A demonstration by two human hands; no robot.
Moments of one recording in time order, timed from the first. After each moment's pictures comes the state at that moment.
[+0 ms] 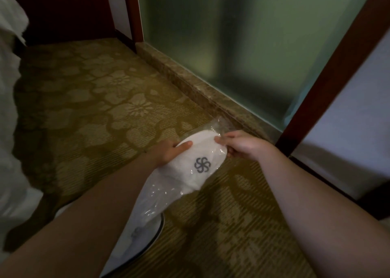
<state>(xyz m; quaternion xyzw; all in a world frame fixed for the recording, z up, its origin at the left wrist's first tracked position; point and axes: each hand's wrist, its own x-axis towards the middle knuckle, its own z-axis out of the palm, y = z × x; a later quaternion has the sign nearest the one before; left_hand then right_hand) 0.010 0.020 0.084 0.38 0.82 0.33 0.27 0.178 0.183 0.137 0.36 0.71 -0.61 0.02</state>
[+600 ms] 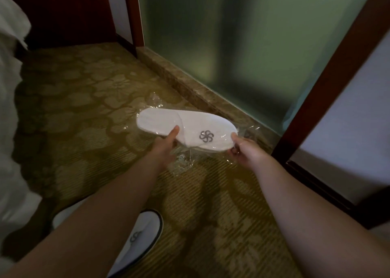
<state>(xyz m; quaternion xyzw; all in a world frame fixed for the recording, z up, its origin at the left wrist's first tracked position) 0.023 0.038 0.103 0.00 0.62 0.69 0.38 0.180 0.192 0.117 0.46 0.44 -0.75 -0.18</state>
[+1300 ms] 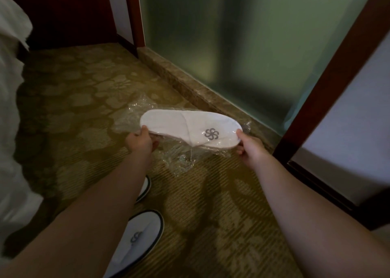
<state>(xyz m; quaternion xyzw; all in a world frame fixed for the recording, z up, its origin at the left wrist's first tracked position) -0.007 0.018 0.116 -0.12 0.64 0.74 0.17 0.181 0.196 0.116 0.48 0.45 -0.72 -0.23</state>
